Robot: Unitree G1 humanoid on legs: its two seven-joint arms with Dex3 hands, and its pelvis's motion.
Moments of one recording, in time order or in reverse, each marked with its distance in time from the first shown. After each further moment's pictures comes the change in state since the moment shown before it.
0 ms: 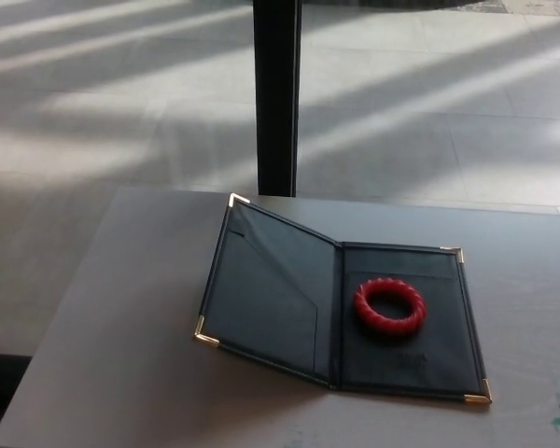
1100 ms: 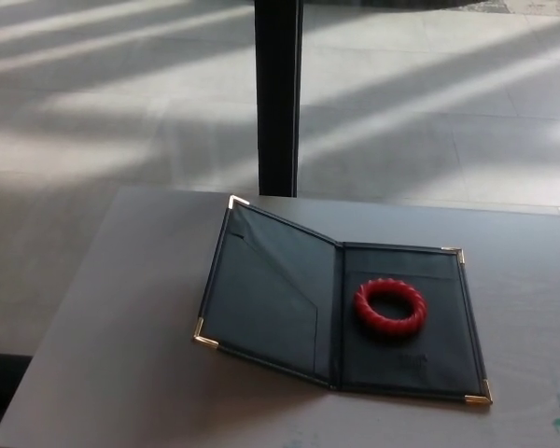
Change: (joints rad) left_arm 0.004 -0.021 0.017 -0.002 -0.020 -0.001 -0.016; right_arm -0.020 0.022 0.010 -0.039 -0.122 -0.024 0.148
